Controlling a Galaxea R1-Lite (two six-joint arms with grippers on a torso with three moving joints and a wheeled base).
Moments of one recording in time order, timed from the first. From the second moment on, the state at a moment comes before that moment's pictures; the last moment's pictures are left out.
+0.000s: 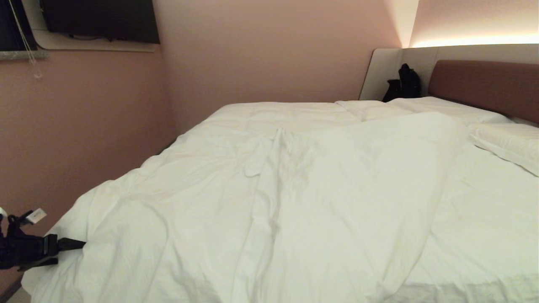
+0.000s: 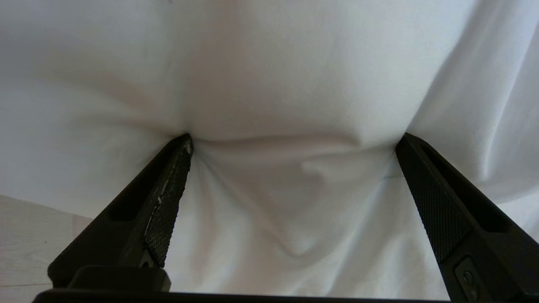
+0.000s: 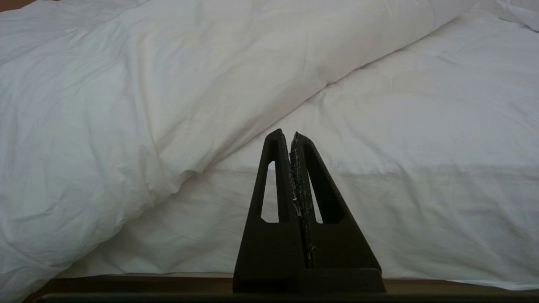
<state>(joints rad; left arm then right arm) 0.75 2.34 -1.32 0.24 -0.65 0.36 0.01 0.00 0.00 0.01 0.00 -0.01</state>
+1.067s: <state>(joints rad) 0.75 2.33 -1.31 0.25 -0.65 0.39 0.01 0.00 0.00 0.01 0.00 -0.01</state>
